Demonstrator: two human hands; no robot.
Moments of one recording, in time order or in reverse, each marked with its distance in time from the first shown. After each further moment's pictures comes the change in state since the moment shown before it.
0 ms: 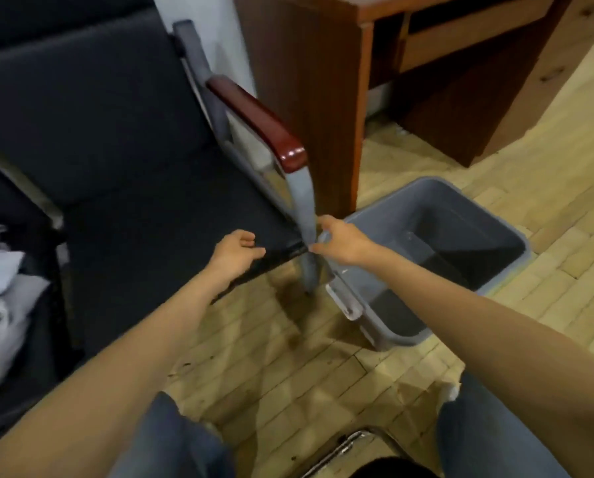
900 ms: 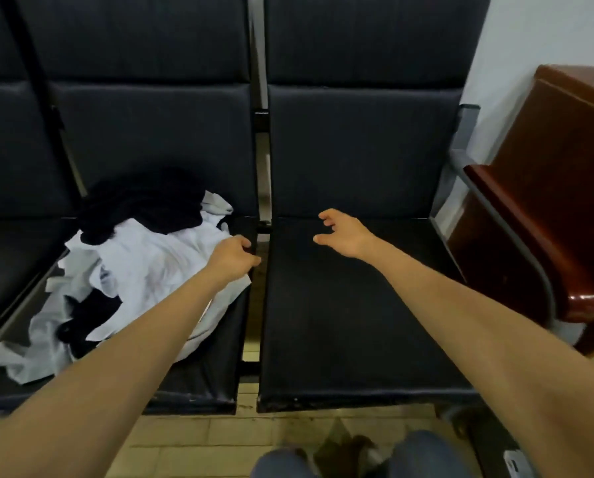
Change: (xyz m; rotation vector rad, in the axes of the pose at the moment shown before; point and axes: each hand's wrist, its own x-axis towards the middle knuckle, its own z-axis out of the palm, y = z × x) left_hand 0.022 -0.181 -0.353 0.051 0.489 -0.178; right_hand 0.184 -0.372 0.175 -0.113 -0.212 -0.417
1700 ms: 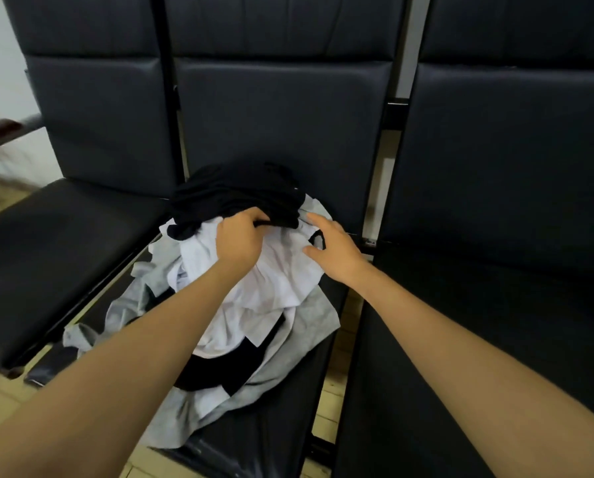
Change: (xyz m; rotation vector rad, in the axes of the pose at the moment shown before) left_hand 0.122 -0.113 -0.070 0.104 0.650 0.076; right_hand 0.167 -0.074 0.158 0.090 -0.139 -0.420
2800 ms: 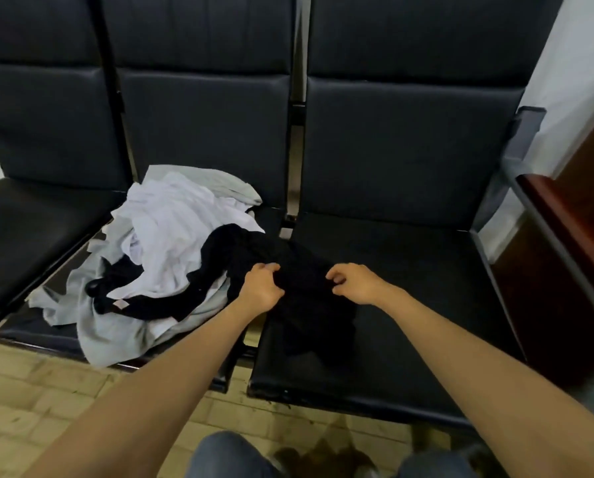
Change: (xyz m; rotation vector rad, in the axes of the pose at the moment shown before) left_hand -0.201 0.116 0.024 0.025 -0.656 -0.109; right_hand -0.227 0.051 -0.095 -0.321 -0.222 0.353
